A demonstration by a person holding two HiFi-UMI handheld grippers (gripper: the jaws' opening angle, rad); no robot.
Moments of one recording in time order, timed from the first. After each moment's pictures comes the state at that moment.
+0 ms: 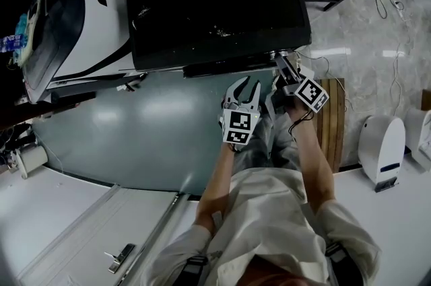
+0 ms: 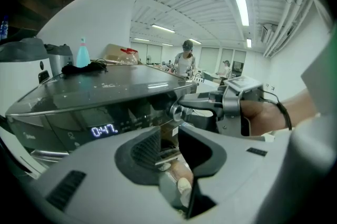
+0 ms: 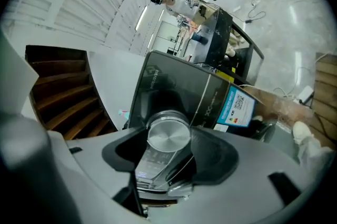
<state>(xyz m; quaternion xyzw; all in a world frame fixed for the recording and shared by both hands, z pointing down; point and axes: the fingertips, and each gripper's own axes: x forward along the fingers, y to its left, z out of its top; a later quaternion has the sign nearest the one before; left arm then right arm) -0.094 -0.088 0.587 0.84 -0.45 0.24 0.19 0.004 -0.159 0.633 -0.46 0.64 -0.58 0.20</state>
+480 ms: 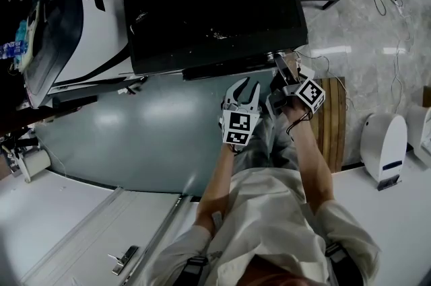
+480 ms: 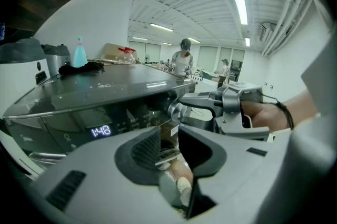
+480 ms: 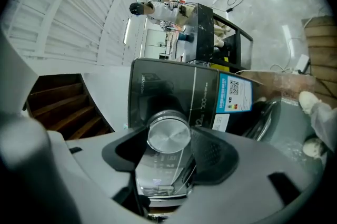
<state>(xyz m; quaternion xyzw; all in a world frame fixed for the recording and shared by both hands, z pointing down) -0.088 -0.089 0.588 0.84 -0.44 0.25 0.18 0.006 -0.158 0.636 -0.43 0.57 -0.63 0.28</state>
